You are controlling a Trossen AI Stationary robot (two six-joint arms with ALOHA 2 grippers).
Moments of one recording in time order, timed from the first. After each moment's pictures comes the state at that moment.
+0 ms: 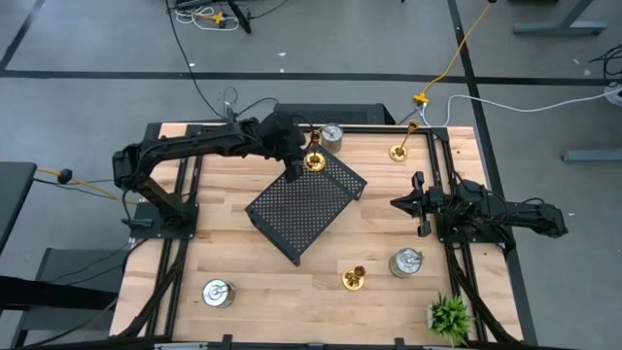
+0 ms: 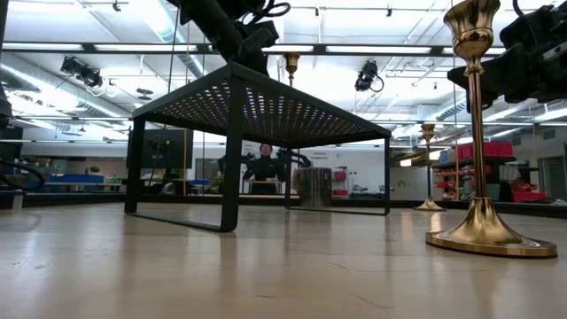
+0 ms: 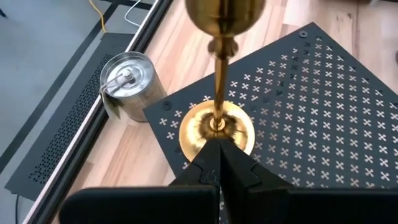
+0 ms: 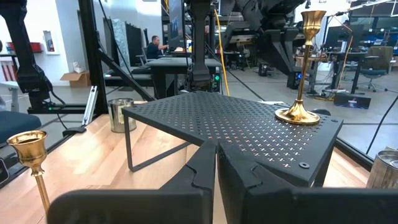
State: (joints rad) left arm 0.35 1.57 1.33 -0.50 -0.04 0.06; right arm -0.09 0.00 0.02 0.03 -0.11 -0.01
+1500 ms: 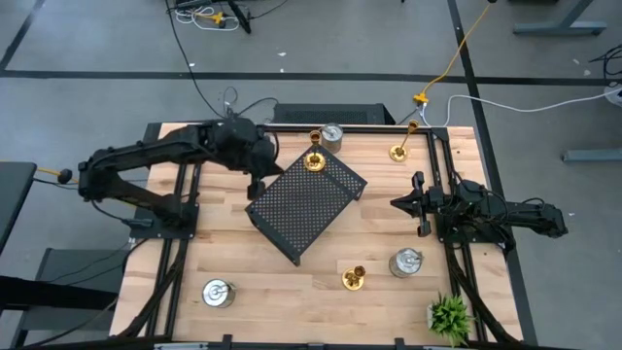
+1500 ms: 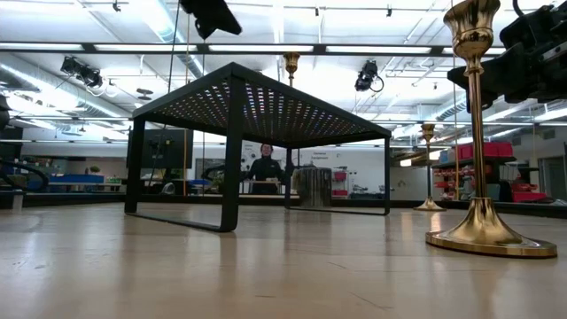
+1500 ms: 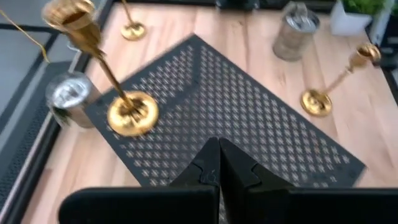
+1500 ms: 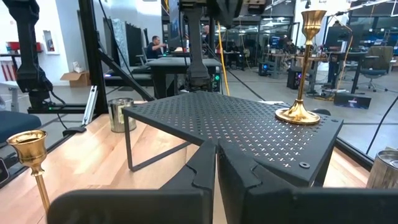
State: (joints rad) left arm 0.21 1.26 1.33 -0.76 0.09 0.09; right arm -0.09 0.00 0.02 0.03 -0.11 -0.01
